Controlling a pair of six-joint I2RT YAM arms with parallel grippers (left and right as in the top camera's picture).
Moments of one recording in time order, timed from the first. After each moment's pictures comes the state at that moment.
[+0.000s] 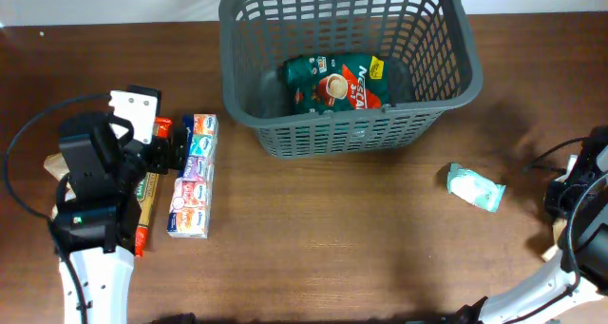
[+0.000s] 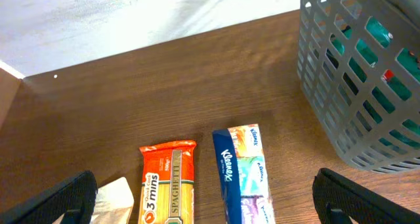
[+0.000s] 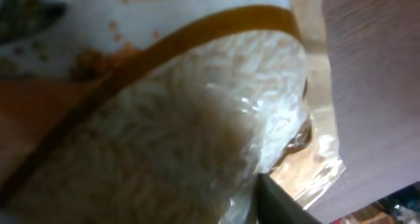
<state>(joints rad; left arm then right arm) 0.16 1.08 1.02 -0.51 0.13 0.31 -0.69 2.02 1.33 -1.03 0.34 -0.20</state>
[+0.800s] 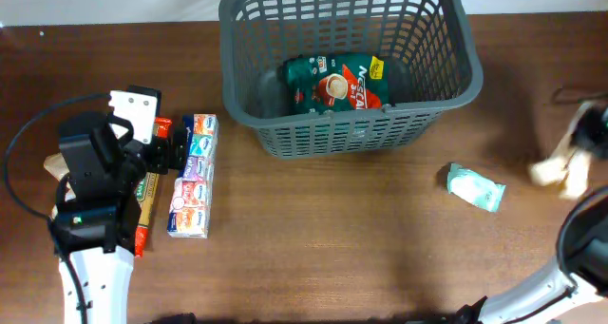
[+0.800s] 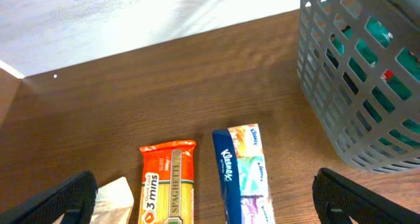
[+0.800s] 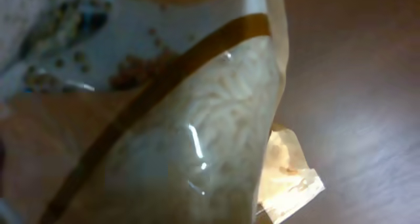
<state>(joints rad) 0.16 1.08 1.02 -0.51 0.13 0.31 -0.69 1.99 1.86 -1.20 -0.20 -0.05</state>
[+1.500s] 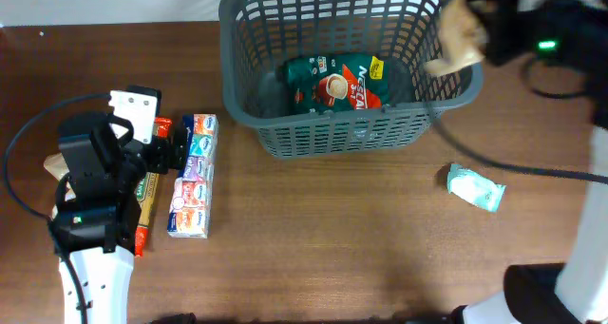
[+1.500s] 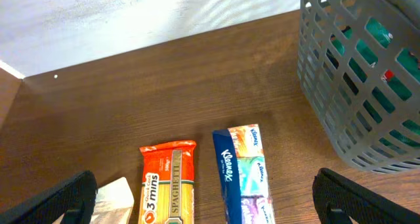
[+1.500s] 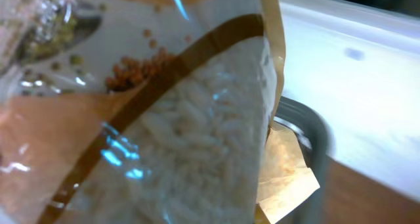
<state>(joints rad) 0.16 1.08 1.02 -0.51 0.13 0.31 0.07 1.72 2.48 -1.30 -0.44 -0.29</state>
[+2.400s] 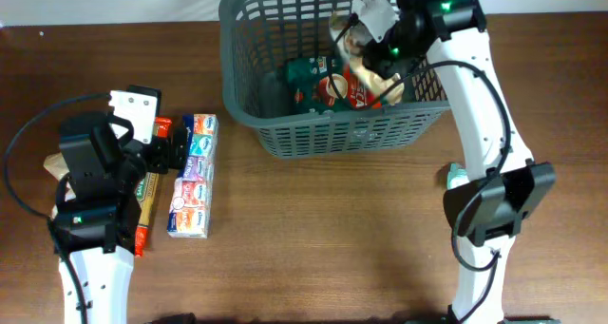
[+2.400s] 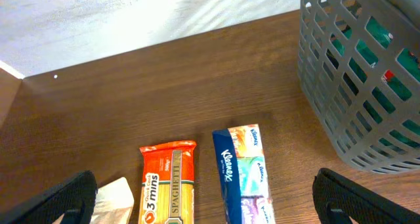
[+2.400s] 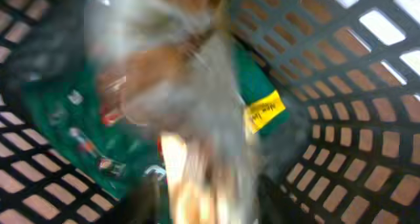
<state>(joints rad) 0.16 1.08 1.02 -0.51 0.13 0.31 0.24 2.19 2.38 -1.30 -0.14 -0.48</state>
